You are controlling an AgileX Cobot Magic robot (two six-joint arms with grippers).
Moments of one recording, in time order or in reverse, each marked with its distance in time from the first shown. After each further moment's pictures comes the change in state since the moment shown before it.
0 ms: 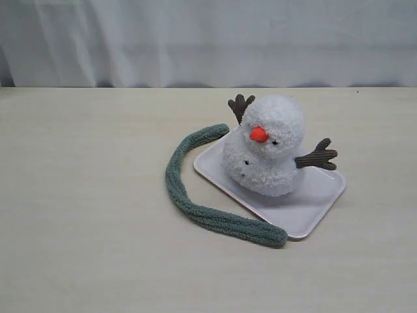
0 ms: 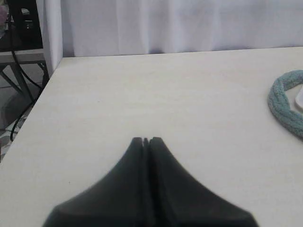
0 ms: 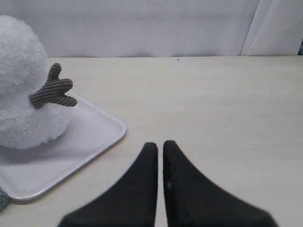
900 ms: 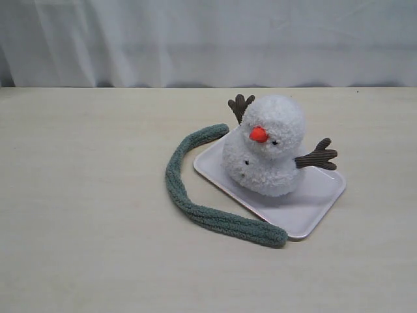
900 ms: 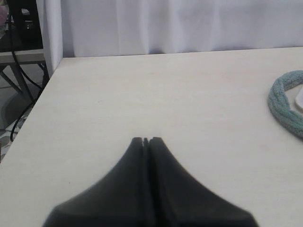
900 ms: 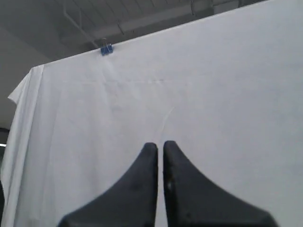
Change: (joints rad) left arm 0.000 0.000 0.000 0.000 0.000 0.000; right arm 0.000 0.008 -0.211 -0.381 -0.760 0.716
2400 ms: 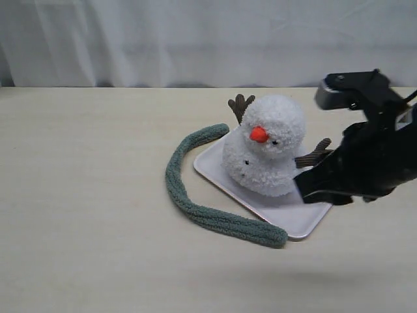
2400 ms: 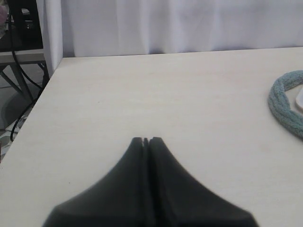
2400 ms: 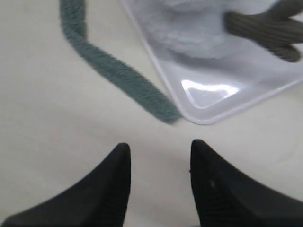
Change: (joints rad) left arm 0.000 0.000 0.000 0.000 0.000 0.000; right arm 0.458 1.255 -0.674 0.692 1.268 -0.842
